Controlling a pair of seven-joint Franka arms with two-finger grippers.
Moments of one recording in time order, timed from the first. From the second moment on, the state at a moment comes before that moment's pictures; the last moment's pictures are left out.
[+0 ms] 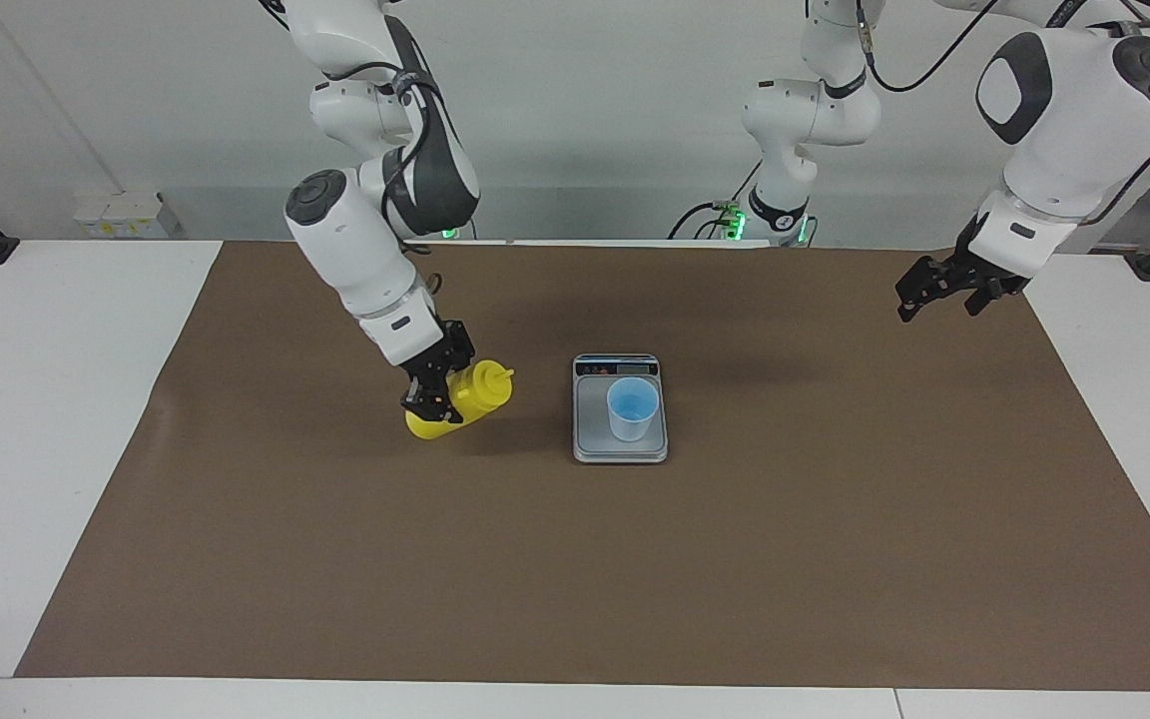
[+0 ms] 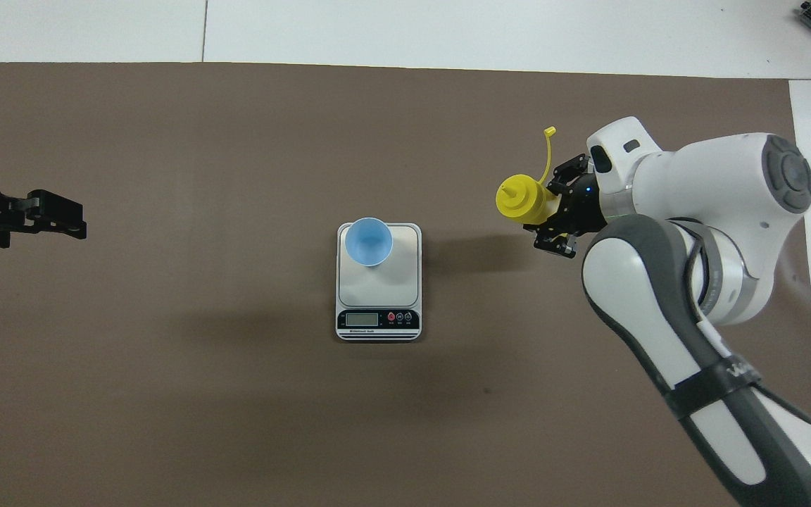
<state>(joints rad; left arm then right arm) -0.22 0.02 0.19 -1.67 -0.02 1.64 -0.09 0.24 0.17 0.04 -1.89 0.22 2.26 -1.15</state>
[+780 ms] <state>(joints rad) -0.22 0.02 0.19 -1.67 -0.02 1.64 -0.09 0.40 0.25 0.04 -1.81 -0.25 2.21 -0.91</state>
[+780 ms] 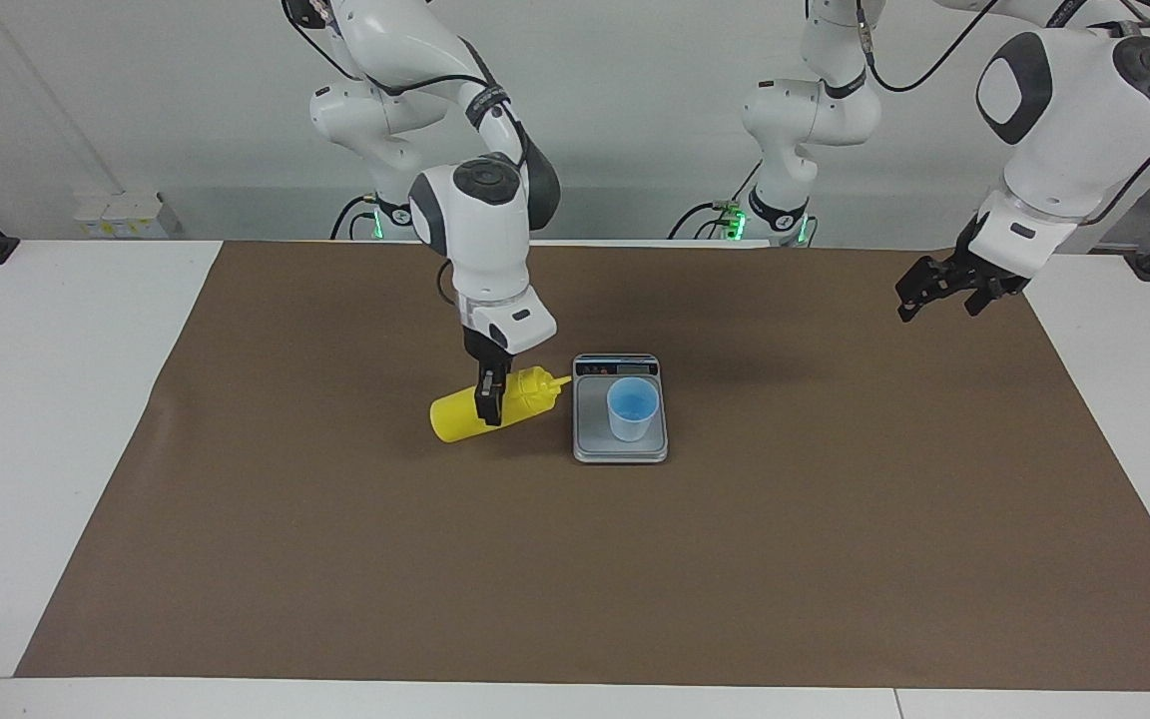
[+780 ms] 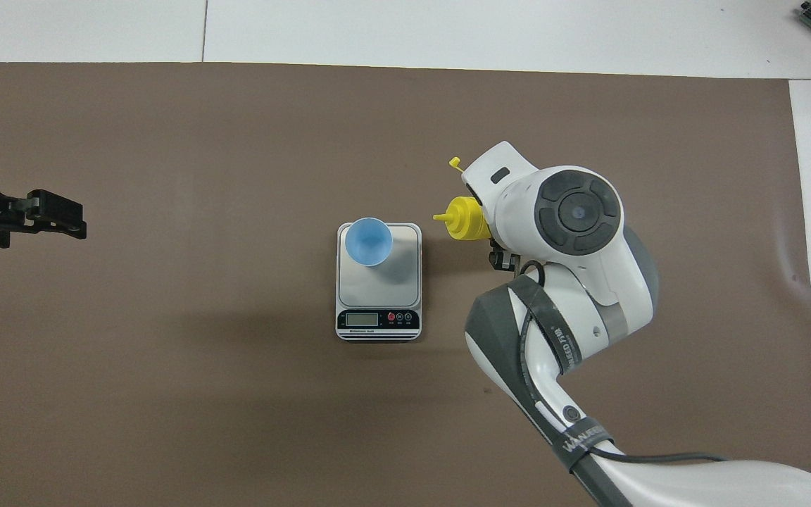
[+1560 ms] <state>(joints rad) -0.22 0.02 0.19 -1.67 -0.02 1.64 -0.09 0.55 0.39 0.04 -1.69 -0.60 2.12 -0.61</state>
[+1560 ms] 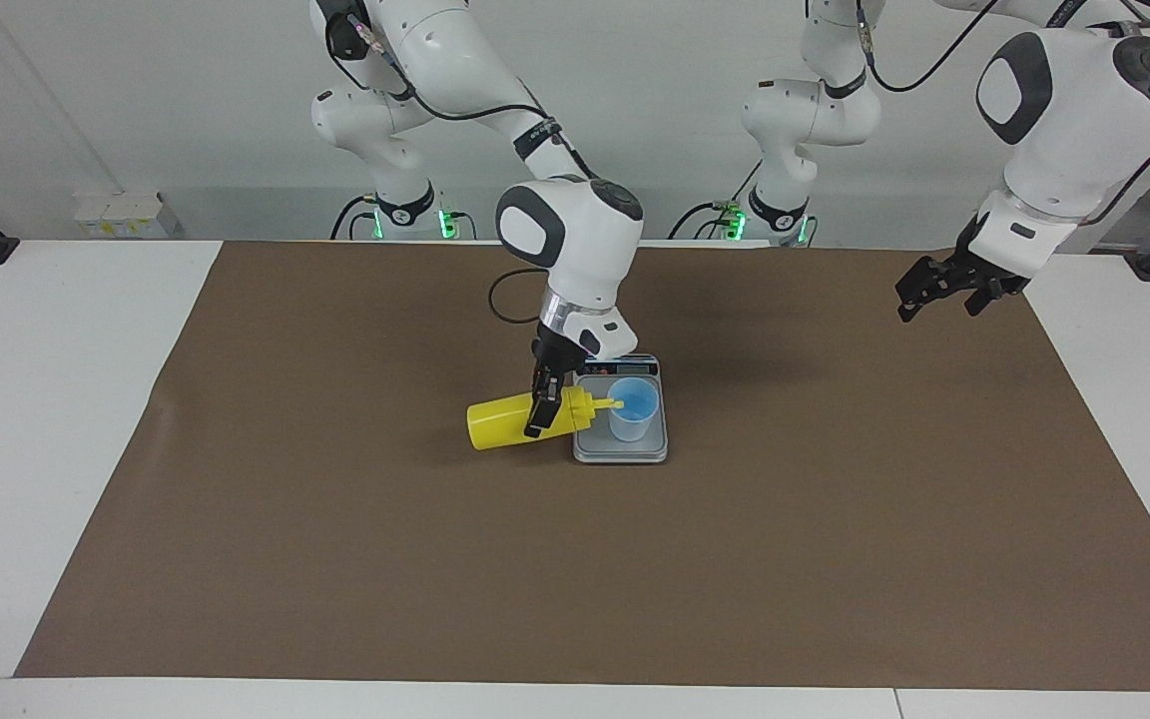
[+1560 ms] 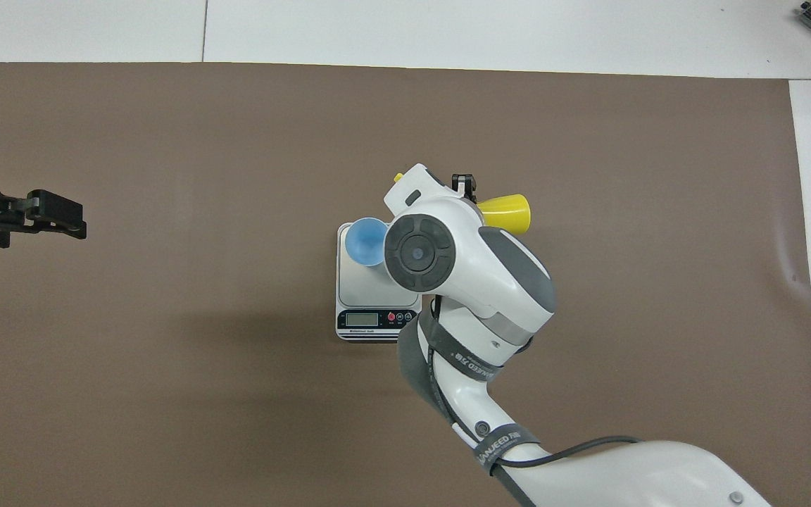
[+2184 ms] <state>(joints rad) -0.22 0.02 0.19 -1.67 -0.02 1.64 -0.09 0.64 0.39 0.04 -1.68 -0.95 2.06 -0.42</state>
